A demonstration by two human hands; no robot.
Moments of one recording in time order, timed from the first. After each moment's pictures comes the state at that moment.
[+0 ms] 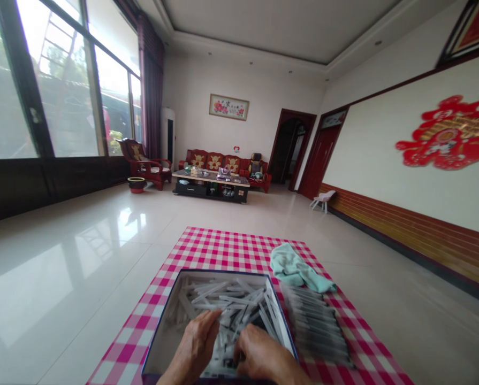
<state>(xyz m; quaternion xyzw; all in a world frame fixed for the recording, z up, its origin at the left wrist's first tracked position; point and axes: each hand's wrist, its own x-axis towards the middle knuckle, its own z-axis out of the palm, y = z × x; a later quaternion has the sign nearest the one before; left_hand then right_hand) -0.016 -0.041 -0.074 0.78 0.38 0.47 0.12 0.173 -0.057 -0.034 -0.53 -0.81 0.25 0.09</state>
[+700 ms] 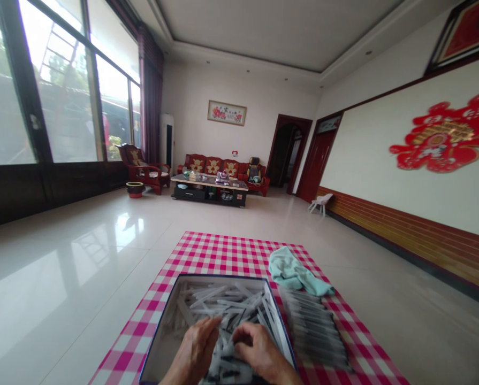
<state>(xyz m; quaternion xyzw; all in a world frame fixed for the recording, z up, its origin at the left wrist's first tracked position) -0.016 -0.044 -0.077 0.79 0.39 0.48 0.05 0.182 -0.056 -0.050 -0.53 -0.70 0.36 0.31</state>
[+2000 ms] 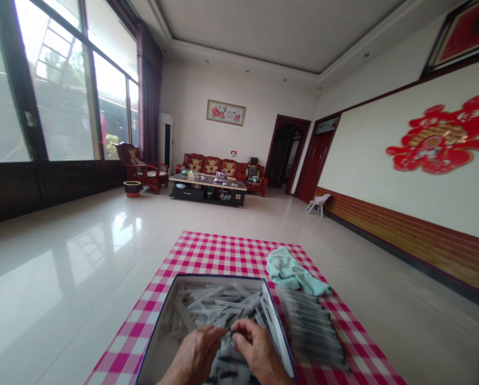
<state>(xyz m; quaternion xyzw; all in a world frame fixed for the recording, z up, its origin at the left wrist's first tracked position) -0.015 -0.053 -0.068 0.84 0.35 0.41 0.01 0.174 -0.060 -0.059 -0.51 -0.64 0.40 0.42</state>
